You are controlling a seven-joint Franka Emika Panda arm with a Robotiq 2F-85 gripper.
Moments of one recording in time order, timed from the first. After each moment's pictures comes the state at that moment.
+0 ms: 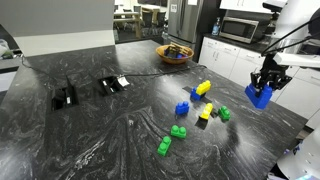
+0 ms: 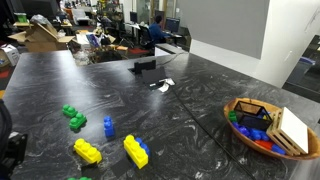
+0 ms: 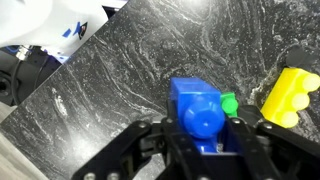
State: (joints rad) arm -0.21 -0.90 0.00 -2.71 0.12 1.71 0.88
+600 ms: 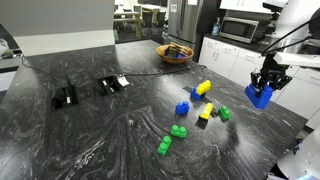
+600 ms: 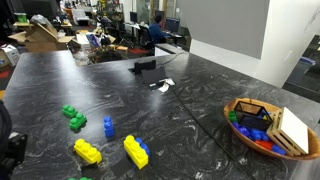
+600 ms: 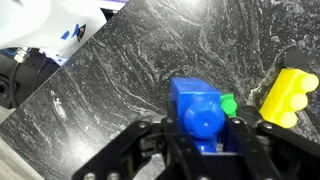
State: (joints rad) arm -0.21 -0.90 0.00 -2.72 0.13 1.71 0.88
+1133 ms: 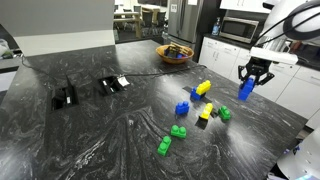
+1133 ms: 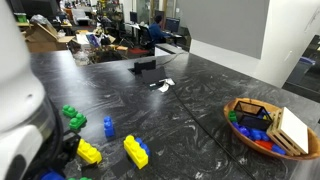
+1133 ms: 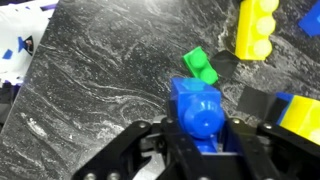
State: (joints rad) arm -0.31 -0.73 -0.01 -2.67 0.17 1.91 1.10
